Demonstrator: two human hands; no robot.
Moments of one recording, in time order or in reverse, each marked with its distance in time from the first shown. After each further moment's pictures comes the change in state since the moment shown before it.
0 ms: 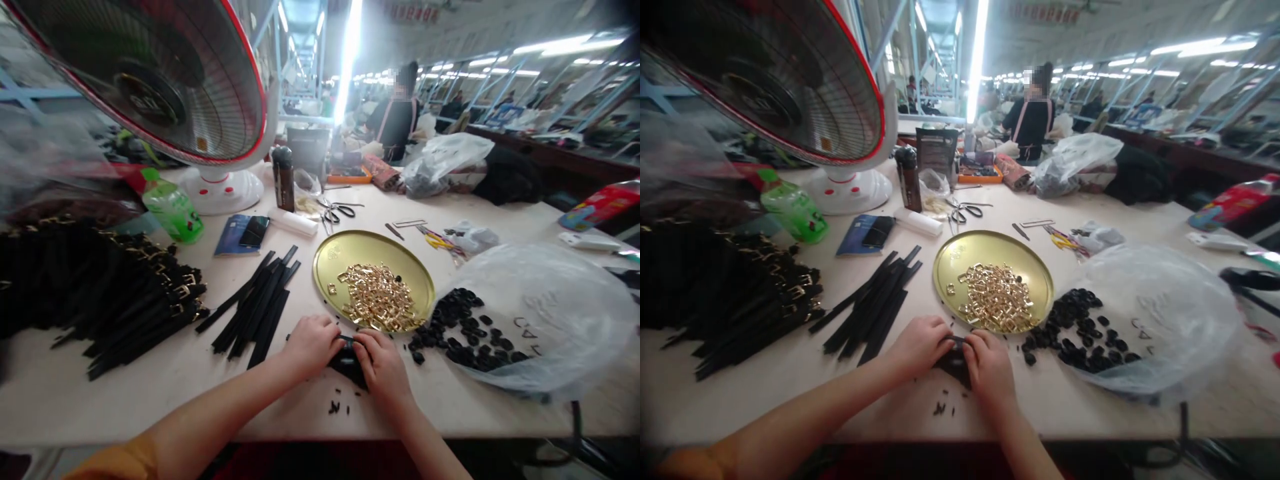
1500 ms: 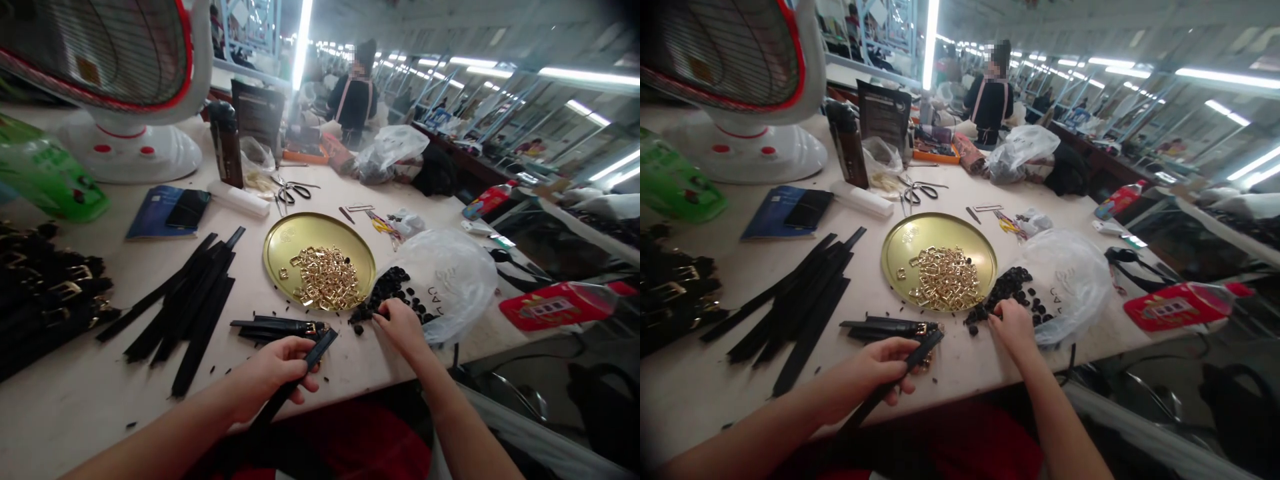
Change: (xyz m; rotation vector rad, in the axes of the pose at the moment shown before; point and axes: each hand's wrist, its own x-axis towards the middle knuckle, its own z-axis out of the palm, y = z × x) left_hand -0.025 0.047 -0.002 -1.634 -0.485 -0.443; right_hand 0.010 0.109 -0.103 -0.499 -0.042 0.299
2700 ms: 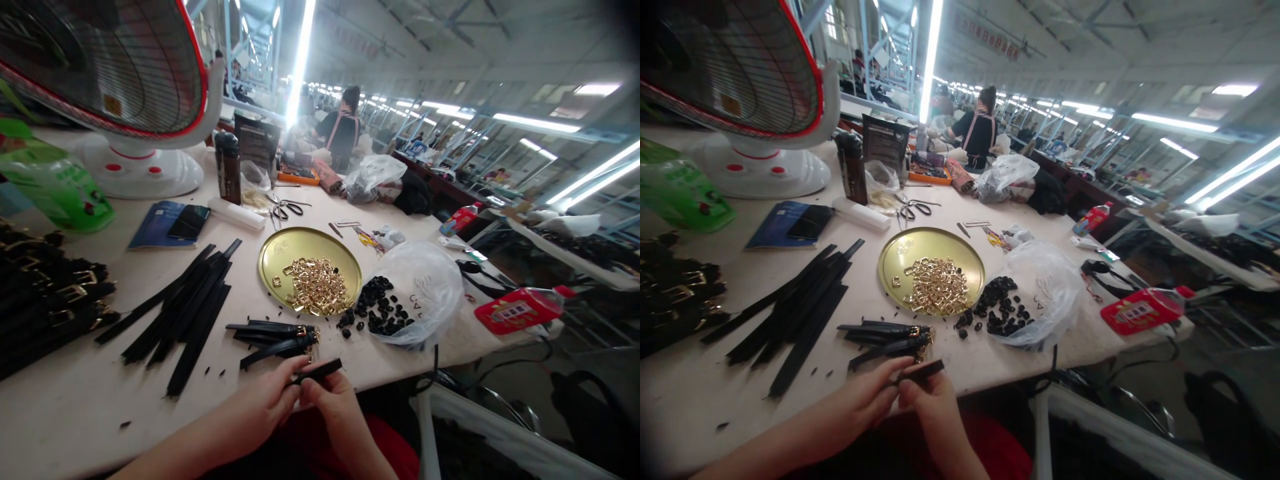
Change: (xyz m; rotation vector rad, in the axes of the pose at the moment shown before) left_hand -0.034 -0.018 0.006 0.789 0.102 0.323; right_hand -0.121 -0.148 0.003 1.581 -0.323 0.350
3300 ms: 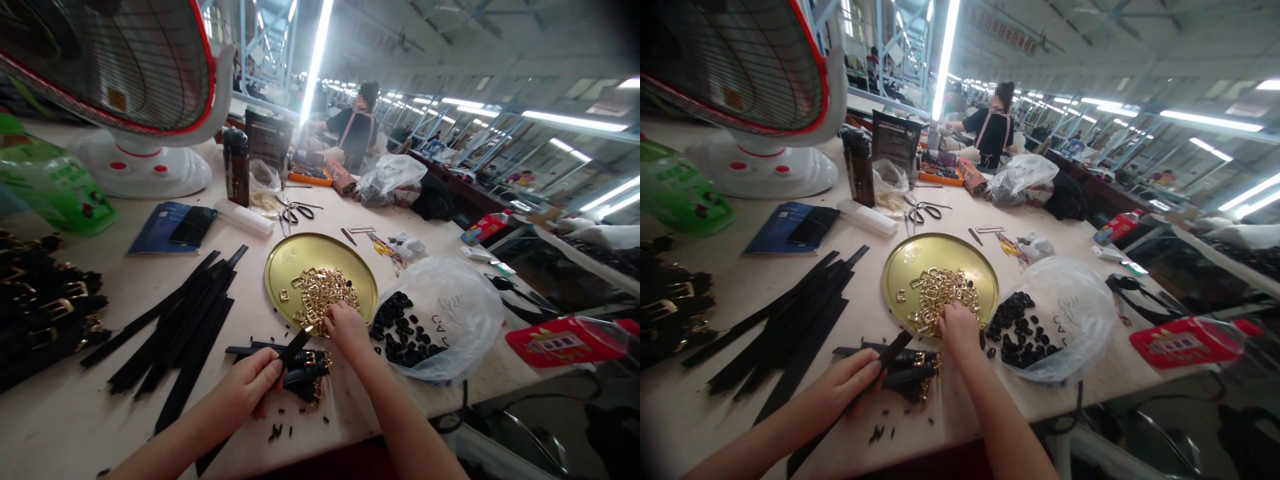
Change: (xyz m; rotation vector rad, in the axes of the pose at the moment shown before) left_hand 0.036 -0.018 -0.037 -0.287 0.116 -0.188; right_hand 0.162 -0.043 -0.035 -1.498 0.142 -0.479
